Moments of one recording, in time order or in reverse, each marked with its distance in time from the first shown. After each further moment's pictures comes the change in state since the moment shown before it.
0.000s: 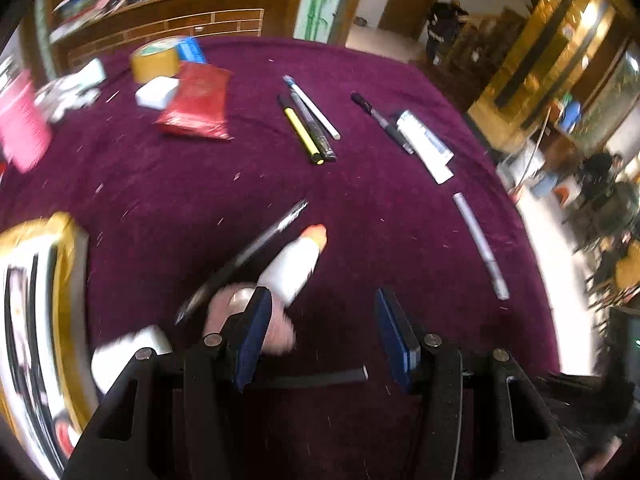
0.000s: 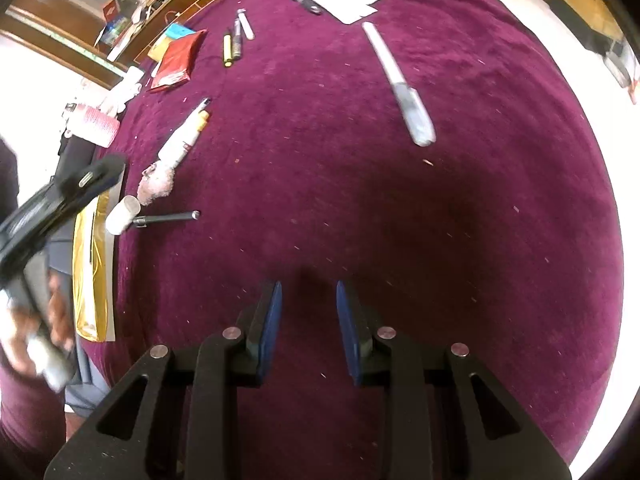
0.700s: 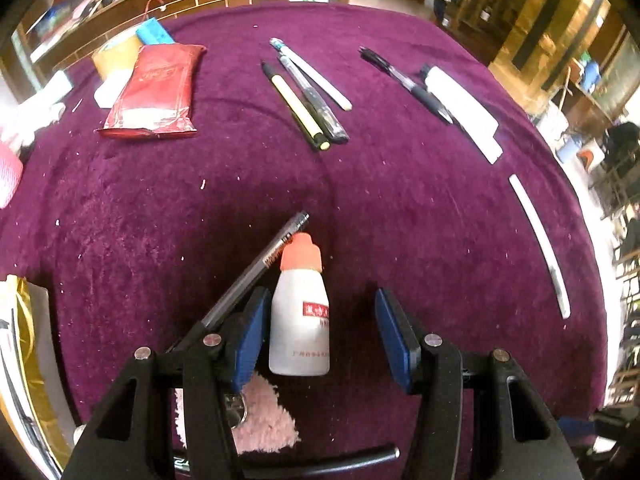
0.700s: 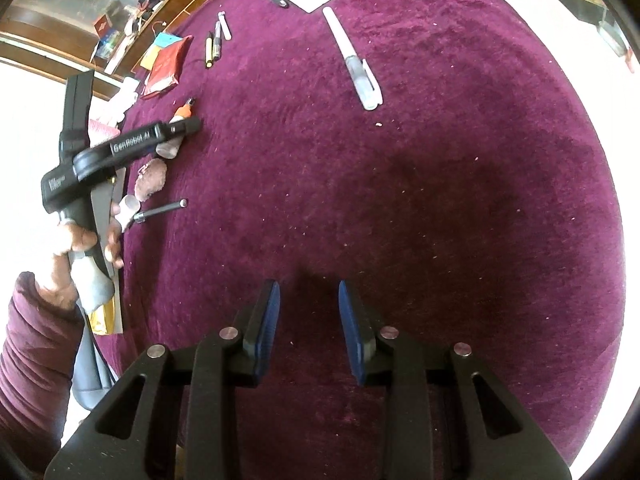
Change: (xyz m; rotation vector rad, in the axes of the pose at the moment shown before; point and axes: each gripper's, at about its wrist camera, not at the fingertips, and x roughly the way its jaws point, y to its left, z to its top) left arm 0.067 -0.007 0.025 0.047 0.099 0.083; right arm -0.001 -0.023 -0.010 0.048 0.022 0.047
